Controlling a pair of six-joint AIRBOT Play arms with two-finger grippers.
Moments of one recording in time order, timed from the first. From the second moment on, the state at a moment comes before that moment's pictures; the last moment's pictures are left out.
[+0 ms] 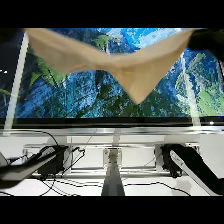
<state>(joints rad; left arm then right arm) 0.51 -1.11 1.42 0.13 -1.33 -0.82 0.09 -0.83 1.30 -1.58 0.77 1.53</state>
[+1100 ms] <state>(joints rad) 0.48 -1.18 1.49 0.63 -1.14 -1.05 0.09 -1.11 1.56 -1.52 1.20 1.53</state>
